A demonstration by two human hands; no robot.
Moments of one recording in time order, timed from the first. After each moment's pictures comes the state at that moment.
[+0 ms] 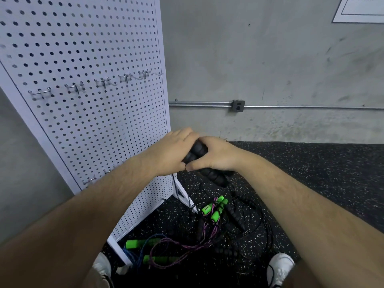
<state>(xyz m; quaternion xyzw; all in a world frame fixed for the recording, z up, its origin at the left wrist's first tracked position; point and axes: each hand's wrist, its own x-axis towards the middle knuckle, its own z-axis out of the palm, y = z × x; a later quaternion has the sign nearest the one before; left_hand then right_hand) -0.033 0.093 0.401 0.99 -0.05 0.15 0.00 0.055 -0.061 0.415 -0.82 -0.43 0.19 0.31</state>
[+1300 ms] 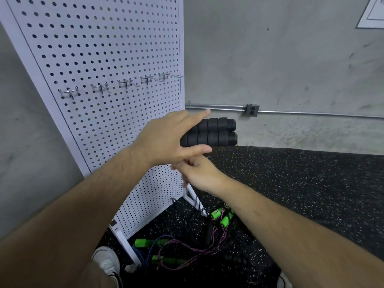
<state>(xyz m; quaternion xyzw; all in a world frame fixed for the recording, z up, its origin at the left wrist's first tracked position) -0.078 0.116 0.445 0.97 0.00 0.26 -0.02 0.000 -0.007 0.372 -0.72 -0.44 0.26 0.46</state>
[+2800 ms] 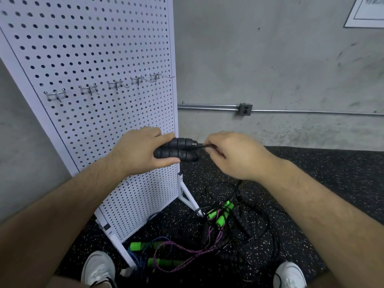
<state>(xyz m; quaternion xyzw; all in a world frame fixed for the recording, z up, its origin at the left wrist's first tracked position) -0.084 0.166 0.405 0.97 0.03 0.21 -0.12 0.042 -0.081 0.436 -0.79 -0.58 -0.11 0.15</state>
